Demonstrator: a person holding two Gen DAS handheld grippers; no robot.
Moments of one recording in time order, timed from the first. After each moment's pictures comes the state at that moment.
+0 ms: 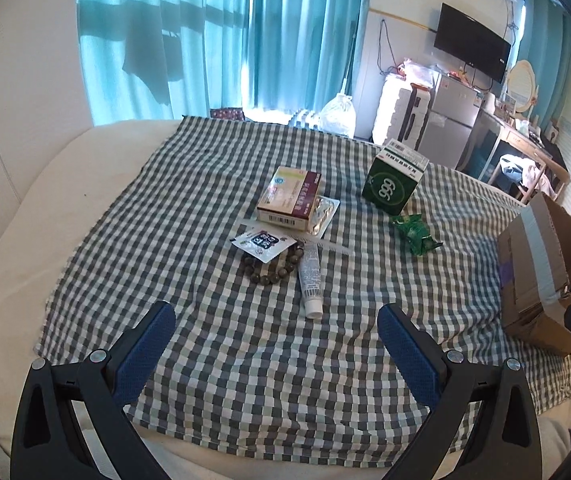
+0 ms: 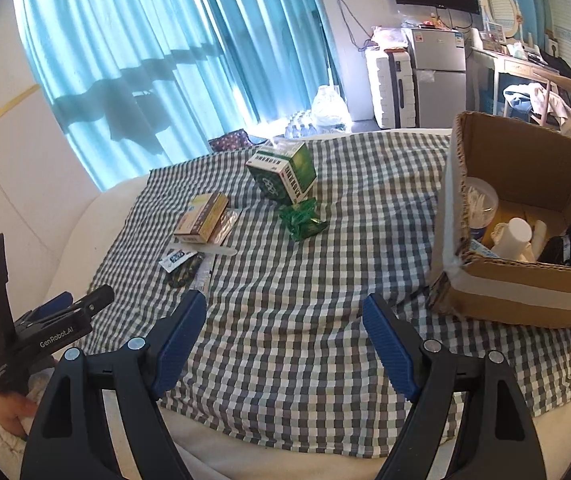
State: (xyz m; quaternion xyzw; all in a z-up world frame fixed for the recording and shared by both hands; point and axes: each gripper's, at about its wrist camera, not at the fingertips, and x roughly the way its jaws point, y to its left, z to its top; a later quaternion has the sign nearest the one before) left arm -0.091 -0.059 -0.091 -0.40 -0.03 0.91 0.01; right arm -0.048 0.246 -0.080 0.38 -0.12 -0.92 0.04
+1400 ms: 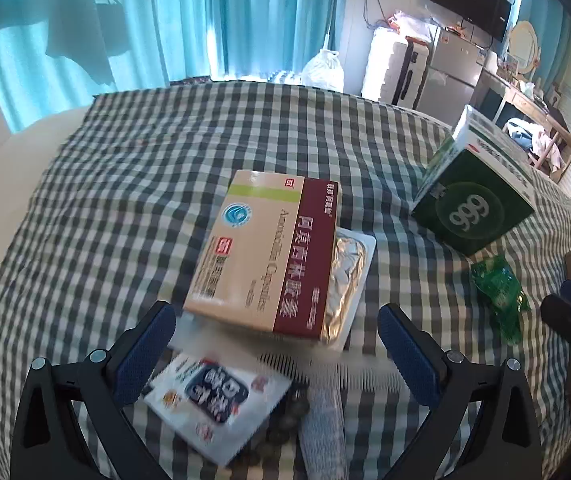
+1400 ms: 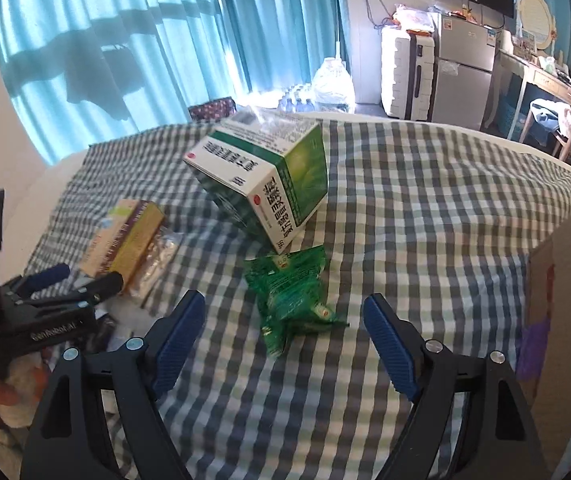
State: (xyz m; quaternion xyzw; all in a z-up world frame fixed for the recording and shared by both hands) left arm -0.305 -0.039 -0.193 -0.47 0.00 0.88 0.05; right arm -0.262 0.227 -0.177 0.43 -0.06 -0.90 0.03
